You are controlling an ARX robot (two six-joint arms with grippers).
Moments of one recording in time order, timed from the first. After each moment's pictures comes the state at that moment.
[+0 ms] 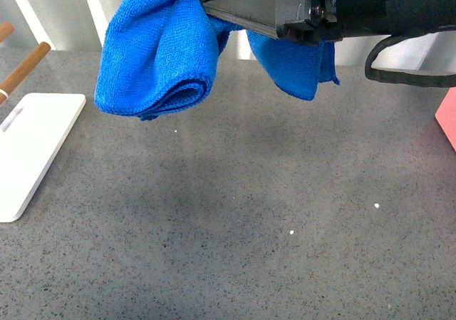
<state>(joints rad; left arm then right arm) 0.00 0.40 0.02 0.41 0.00 -0.01 0.38 1.75 0.86 0.56 -0.76 0.23</state>
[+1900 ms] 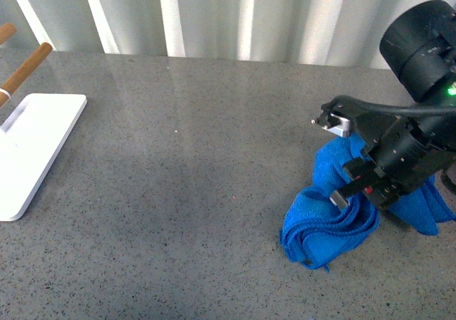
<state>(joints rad) 0.00 0.00 0.02 0.00 0.00 -0.01 0.20 2.17 1.15 -0.34 -0.06 -0.33</state>
